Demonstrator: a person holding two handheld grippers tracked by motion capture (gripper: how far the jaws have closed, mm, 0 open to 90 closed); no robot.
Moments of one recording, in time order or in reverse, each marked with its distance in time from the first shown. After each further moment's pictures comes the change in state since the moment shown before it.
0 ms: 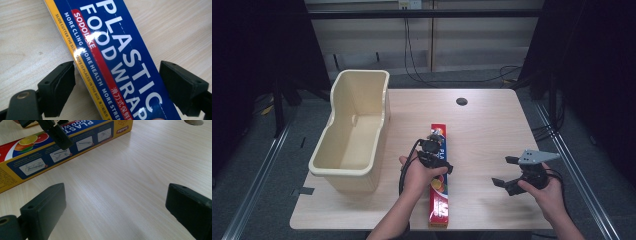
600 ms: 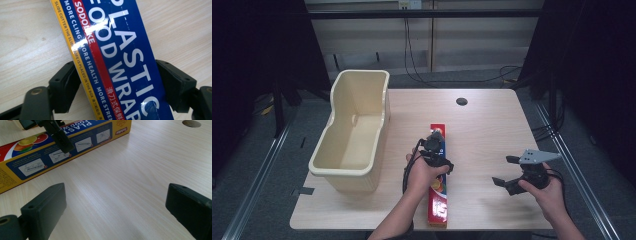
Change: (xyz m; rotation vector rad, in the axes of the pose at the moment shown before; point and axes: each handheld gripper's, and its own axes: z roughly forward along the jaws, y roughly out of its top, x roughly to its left) left arm -0.008 0.008 0.001 0.106 0.080 -0.090; right arm 0.000 0.001 -0.001 -0.010 -0.007 0.000
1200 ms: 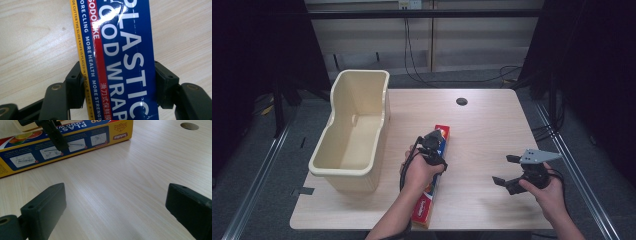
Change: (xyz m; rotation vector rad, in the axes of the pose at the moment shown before) left arm 0.005 0.003 -0.010 0.082 0.065 0.021; right arm -0.001 0.001 -0.001 -0.015 0.002 -0.002
